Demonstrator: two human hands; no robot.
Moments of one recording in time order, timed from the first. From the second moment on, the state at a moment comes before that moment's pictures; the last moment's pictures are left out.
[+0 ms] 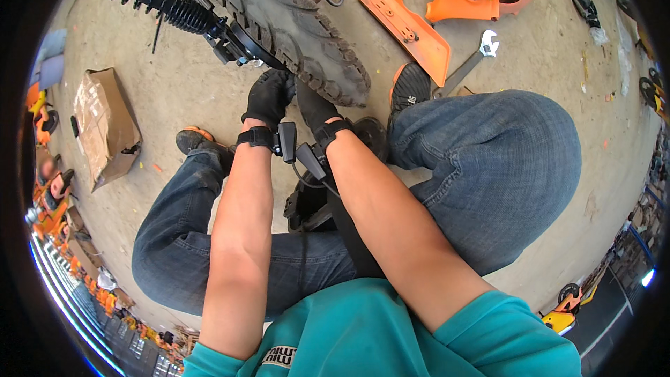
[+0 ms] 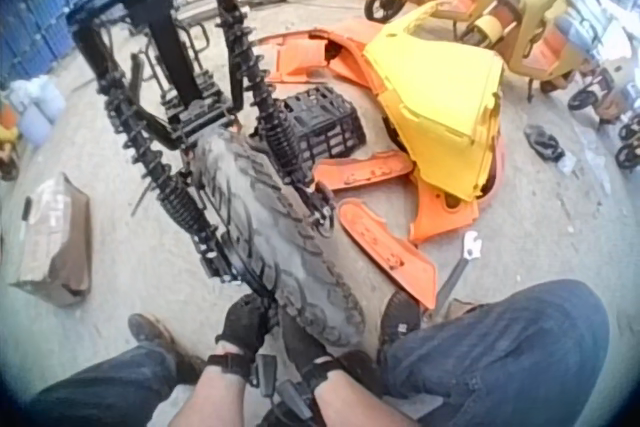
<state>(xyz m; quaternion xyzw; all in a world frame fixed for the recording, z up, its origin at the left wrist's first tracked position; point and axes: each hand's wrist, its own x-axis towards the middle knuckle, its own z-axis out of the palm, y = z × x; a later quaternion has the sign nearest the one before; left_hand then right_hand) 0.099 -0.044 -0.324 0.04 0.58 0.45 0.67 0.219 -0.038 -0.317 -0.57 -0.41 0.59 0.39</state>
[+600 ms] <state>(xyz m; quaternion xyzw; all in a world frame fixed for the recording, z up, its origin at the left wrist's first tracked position) 0.082 -0.048 -0.356 0.58 0.57 0.37 0.44 0.225 -0.043 -0.337 -0.60 -0.40 0.61 0.32</state>
